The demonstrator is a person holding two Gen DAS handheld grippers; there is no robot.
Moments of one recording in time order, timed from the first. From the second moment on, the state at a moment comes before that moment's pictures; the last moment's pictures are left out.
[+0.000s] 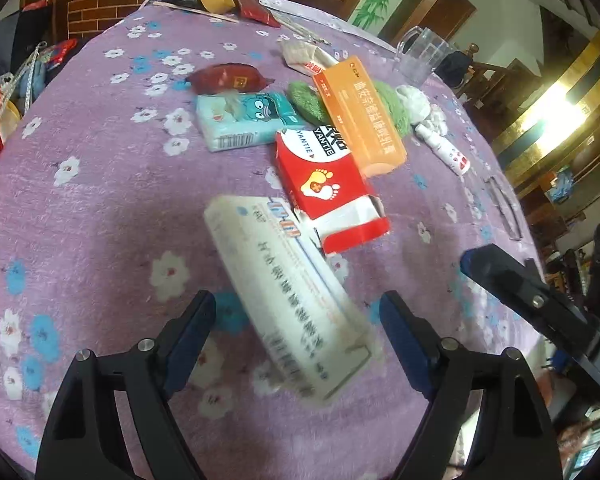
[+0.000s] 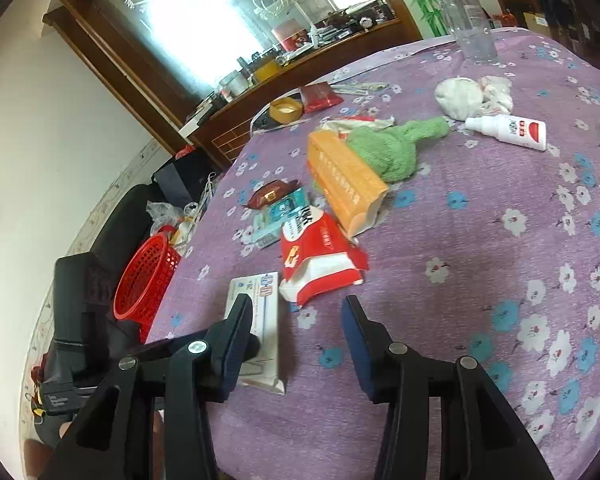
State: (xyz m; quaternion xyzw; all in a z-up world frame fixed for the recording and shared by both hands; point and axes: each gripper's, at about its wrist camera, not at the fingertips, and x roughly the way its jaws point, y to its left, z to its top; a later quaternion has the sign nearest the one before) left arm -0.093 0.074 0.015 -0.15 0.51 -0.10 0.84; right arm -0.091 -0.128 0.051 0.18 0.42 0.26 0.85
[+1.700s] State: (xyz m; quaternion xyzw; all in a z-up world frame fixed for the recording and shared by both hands) left arm -0.127 0.111 0.042 -0.09 0.40 -0.05 0.91; right arm -0.076 -0.059 0.039 0.02 0.39 0.21 0.89
